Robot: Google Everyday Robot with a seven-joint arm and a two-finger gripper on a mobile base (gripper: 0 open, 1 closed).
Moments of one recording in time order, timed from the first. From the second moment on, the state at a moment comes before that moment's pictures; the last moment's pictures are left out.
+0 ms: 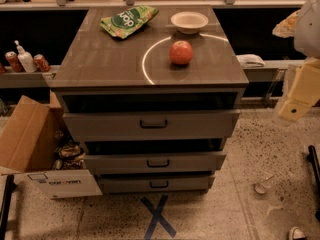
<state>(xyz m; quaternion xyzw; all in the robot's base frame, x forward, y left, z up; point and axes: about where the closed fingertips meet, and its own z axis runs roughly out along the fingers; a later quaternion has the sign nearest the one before) 0.438 -0.212 0.994 -0.60 0.78 -0.06 0.19</state>
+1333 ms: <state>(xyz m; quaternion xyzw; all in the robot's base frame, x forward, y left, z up) 0.397 -0.192 0.803 -0.68 0.71 0.06 0.18</state>
